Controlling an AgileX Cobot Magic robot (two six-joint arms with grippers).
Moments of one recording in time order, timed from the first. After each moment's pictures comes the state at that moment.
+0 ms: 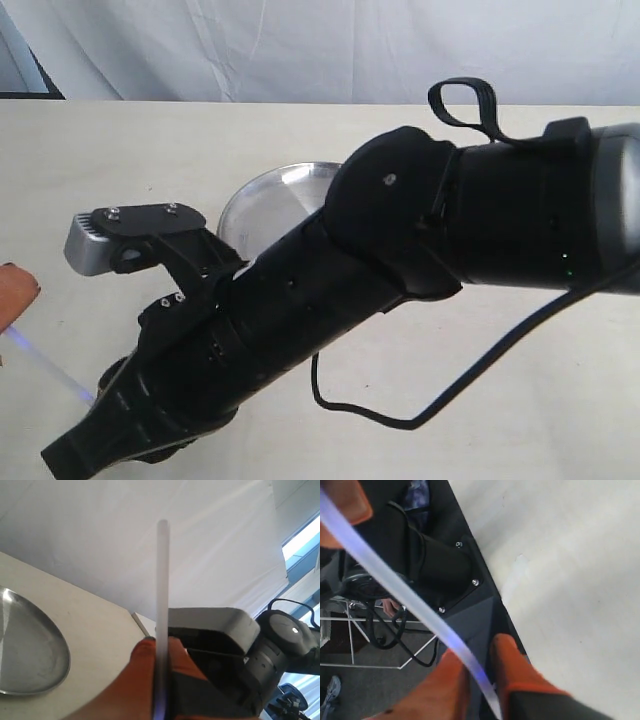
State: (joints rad) left arm -0.32 0.16 -0.03 1.19 -0.51 -2.04; right arm 0.89 1.66 -1.04 1.20 0.69 -0.80
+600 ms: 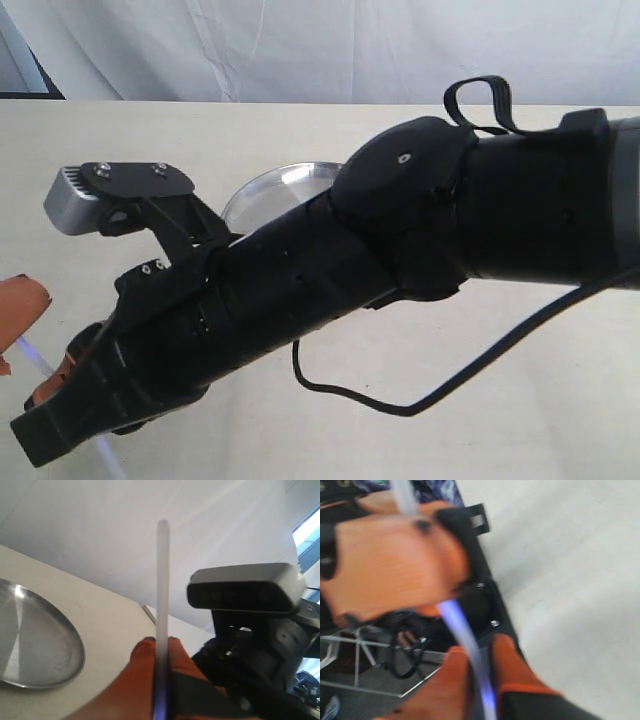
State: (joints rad) left arm -0.32 0.16 -0.03 1.26 -0.50 -2.06; right arm 0.88 1.65 -1.04 1.41 0.66 -1.04
